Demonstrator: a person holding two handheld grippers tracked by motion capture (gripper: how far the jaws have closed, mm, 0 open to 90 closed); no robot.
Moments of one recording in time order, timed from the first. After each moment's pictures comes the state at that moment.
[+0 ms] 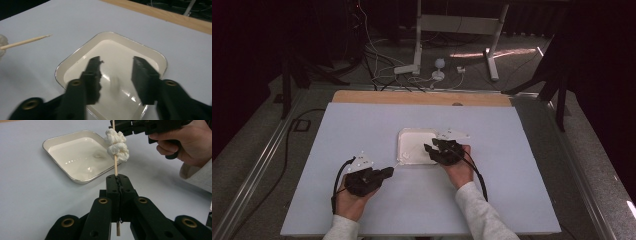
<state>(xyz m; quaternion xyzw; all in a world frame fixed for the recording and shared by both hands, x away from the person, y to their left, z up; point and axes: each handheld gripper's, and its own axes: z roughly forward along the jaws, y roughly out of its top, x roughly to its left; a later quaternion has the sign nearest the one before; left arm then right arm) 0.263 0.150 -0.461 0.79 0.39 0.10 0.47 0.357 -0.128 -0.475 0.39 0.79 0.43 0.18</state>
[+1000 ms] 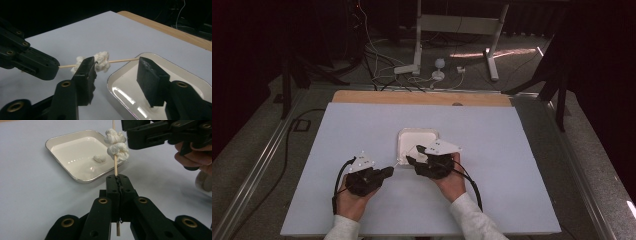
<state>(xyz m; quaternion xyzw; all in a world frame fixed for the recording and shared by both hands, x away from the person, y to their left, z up) 0.264 0.148 -0.462 0.78 0.39 0.11 0.47 0.311 -0.096 -0.455 0.30 0.80 0.50 0.17</state>
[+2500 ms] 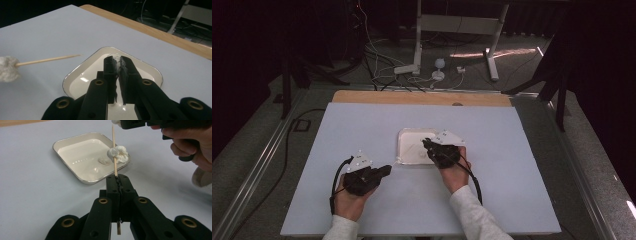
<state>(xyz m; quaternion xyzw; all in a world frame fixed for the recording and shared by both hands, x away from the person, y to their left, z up) 0.262 0.153 -0.457 0.78 0.40 0.12 0.47 0.337 -0.112 -0.456 0.37 0.78 0.45 0.24</state>
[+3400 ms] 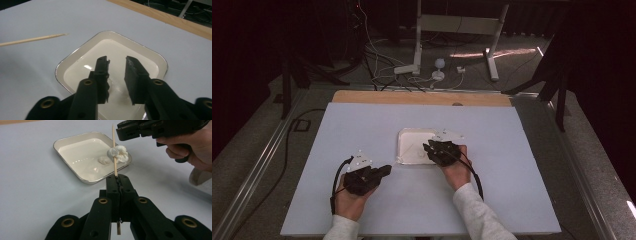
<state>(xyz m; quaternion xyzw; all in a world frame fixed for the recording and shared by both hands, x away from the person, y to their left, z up) 0.264 0.152 -0.459 0.78 0.41 0.12 0.47 0.352 -0.117 -0.471 0.38 0.80 0.42 0.20</state>
